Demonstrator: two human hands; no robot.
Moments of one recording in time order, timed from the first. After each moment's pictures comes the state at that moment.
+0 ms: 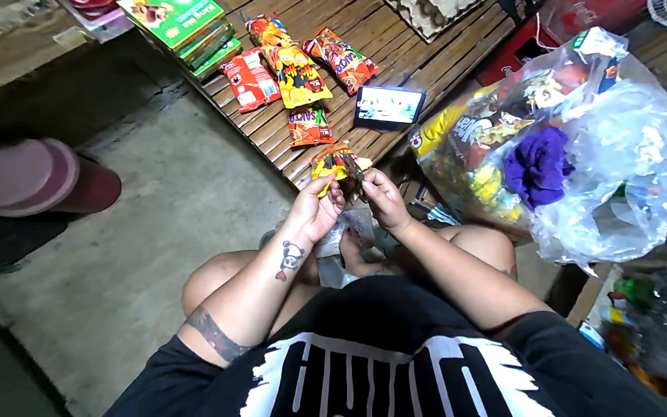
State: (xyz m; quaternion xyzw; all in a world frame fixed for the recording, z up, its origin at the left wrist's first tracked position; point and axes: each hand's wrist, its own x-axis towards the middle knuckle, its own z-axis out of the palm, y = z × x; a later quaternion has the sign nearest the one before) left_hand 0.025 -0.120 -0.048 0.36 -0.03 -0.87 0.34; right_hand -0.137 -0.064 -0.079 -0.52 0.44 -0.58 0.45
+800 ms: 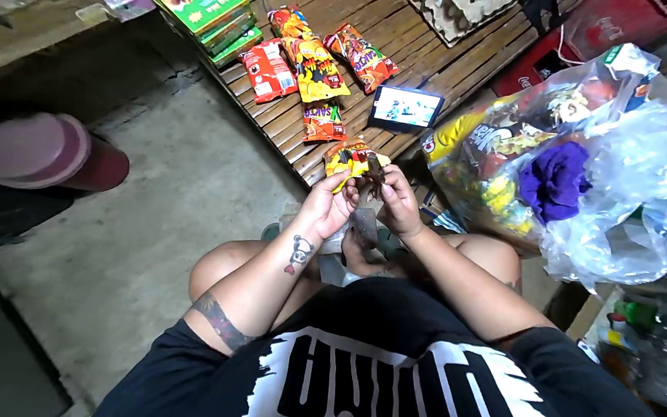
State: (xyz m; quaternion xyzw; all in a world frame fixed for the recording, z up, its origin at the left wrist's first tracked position) left_hand 0.027 -0.118 -0.044 0.32 -0.04 -0.89 0.33; right_hand -0.142 -0.065 -0.083 -0.59 0.42 -0.58 0.37
